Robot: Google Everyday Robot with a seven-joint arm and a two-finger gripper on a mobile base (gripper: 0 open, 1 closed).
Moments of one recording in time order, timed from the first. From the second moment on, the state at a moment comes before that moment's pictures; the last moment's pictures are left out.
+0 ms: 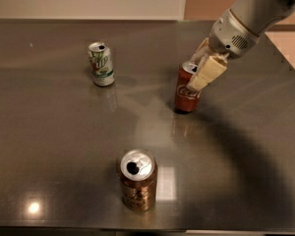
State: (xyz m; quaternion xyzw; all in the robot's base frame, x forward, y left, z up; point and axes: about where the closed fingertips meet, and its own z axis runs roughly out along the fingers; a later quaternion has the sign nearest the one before) arm 0.555 -0.116 0.922 -0.64 0.72 0.17 0.21
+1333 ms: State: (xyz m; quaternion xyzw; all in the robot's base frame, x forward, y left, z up) arm 0.372 -0.079 0.925 -0.78 0.57 0.19 0.17
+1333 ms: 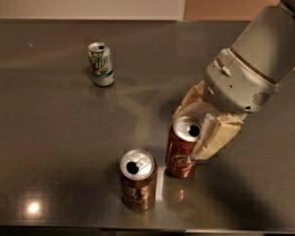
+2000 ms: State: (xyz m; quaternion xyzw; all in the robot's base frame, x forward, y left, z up) arm 0.346 -0.074 0.909 -0.80 0.55 0.19 0.16
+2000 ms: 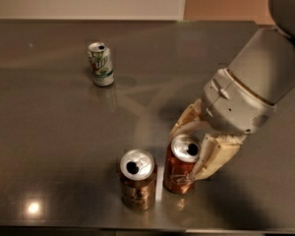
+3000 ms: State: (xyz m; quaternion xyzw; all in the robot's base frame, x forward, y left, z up) arm 0.337 -0.071 0.896 -0.81 0.53 0.19 0.16
